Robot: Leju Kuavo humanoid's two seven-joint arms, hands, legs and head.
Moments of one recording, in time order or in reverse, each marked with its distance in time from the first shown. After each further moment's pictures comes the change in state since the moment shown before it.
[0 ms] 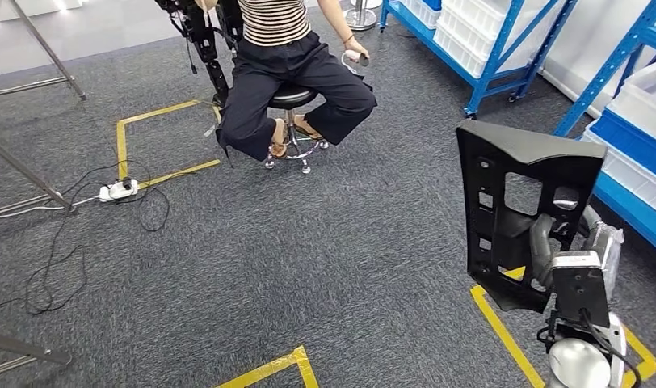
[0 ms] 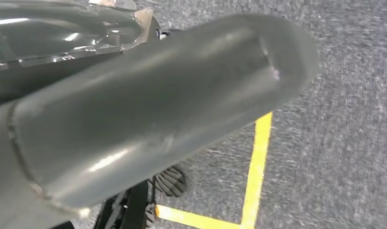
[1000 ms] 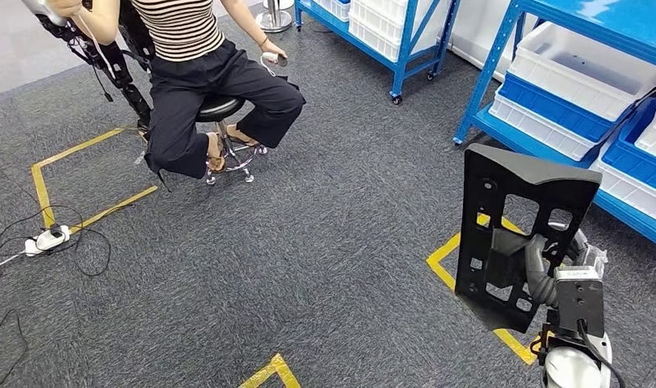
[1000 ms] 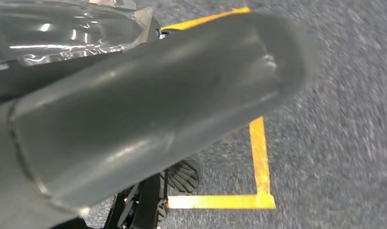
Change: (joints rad) left arm -0.005 0.009 -0.058 0.005 0.047 -0.002 0.059; right arm 0.032 -0.037 -0.023 0.187 -0.151 -0.028 -0.090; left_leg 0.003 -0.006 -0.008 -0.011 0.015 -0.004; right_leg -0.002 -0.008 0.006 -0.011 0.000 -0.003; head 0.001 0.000
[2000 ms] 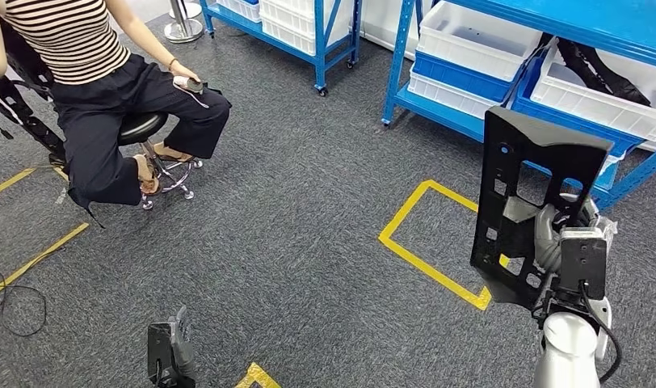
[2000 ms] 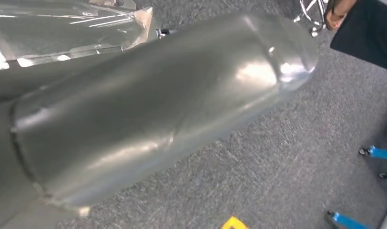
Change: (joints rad) left arm -0.141 -0.069 -0.185 -0.091 -0.204 -0.152 -0.488; right arm -0.148 -0.035 0.021 0.137 0.001 -0.087 0.045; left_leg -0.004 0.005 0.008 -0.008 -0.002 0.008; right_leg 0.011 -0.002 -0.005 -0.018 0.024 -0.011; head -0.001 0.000
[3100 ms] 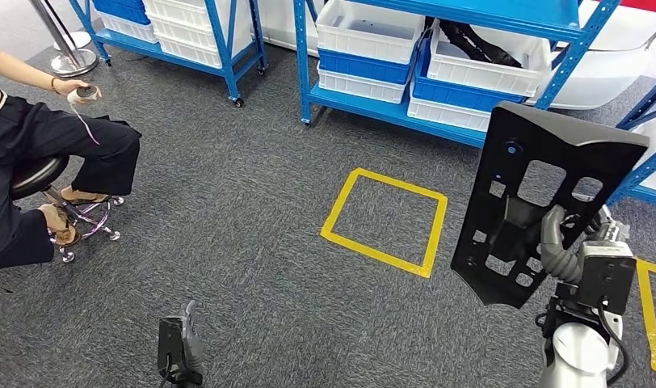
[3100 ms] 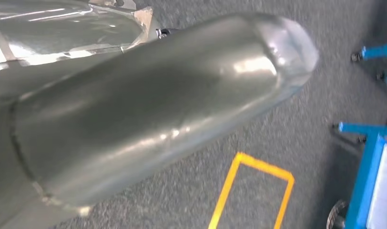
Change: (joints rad) left arm -0.025 -0.034 -0.018 0.013 -0.052 0.025 -0.017; right arm 0.061 0.004 0.007 -0.154 -0.097 0.045 0.006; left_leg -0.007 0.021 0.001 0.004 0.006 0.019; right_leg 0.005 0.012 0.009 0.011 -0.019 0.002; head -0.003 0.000
